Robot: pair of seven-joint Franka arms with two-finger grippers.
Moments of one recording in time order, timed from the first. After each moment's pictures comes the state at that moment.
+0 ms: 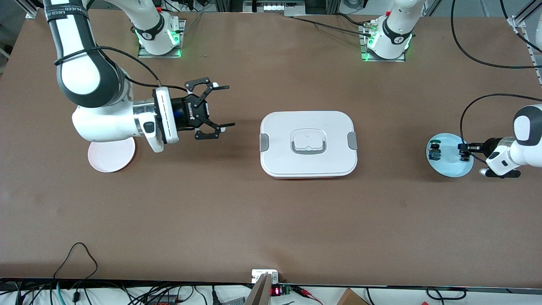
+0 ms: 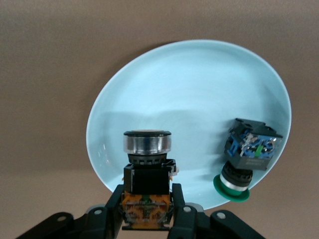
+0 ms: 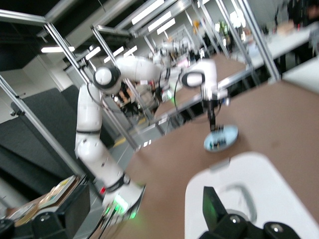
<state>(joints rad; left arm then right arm) 0.75 0.66 -0.44 -1.72 0.35 1.89 0.13 0.40 0.31 -0.16 -1.77 1.41 1.62 -1.45</state>
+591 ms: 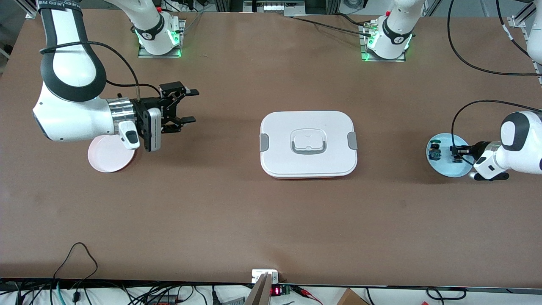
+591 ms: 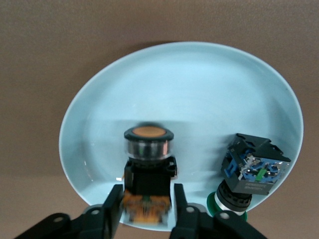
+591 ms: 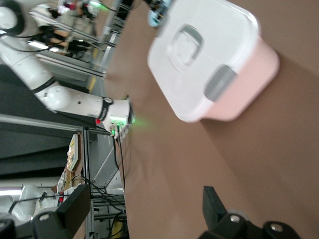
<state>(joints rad) 0.73 0.71 -0.43 -1.70 0.37 1.90 0.06 0.40 0.27 -0.27 -1.76 0.93 1.52 -0.80</state>
